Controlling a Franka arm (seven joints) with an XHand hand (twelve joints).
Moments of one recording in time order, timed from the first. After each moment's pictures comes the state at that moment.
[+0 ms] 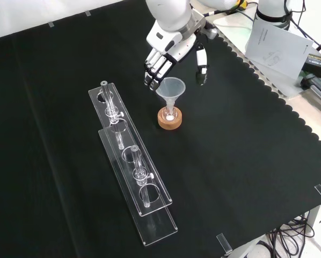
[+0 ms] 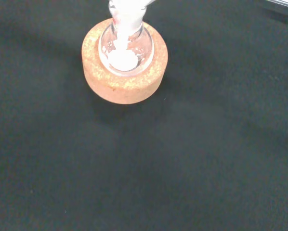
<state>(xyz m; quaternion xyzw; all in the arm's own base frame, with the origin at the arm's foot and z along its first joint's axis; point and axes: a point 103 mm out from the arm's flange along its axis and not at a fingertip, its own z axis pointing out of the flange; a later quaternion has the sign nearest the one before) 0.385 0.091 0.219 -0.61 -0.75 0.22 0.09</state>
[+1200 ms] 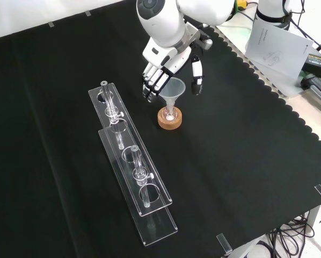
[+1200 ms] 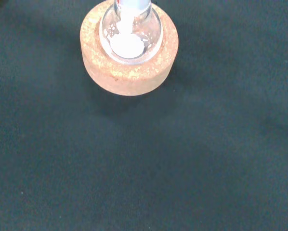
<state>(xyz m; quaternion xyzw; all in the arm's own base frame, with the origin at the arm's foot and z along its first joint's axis) 0.399 0.097 0.187 -0.60 -0.75 0.24 0.10</state>
